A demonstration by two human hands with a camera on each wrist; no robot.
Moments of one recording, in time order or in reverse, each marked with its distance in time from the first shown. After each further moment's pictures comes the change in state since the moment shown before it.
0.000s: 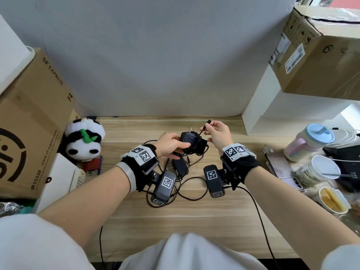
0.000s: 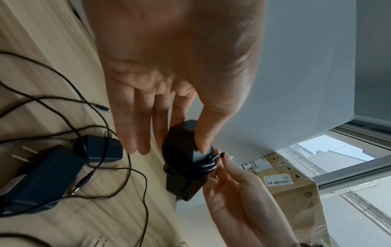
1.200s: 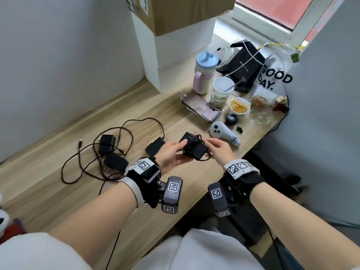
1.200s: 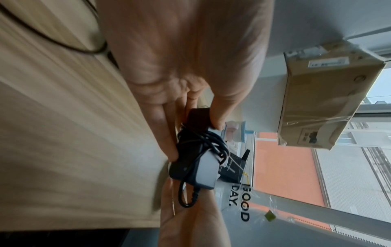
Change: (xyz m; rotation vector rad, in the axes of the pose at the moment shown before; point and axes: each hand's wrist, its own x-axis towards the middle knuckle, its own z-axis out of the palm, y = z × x) left_hand -0.008 -0.044 0.202 -0.226 -0.594 -0.238; right_hand -0.178 0.118 -0.144 0.158 0.584 0.368
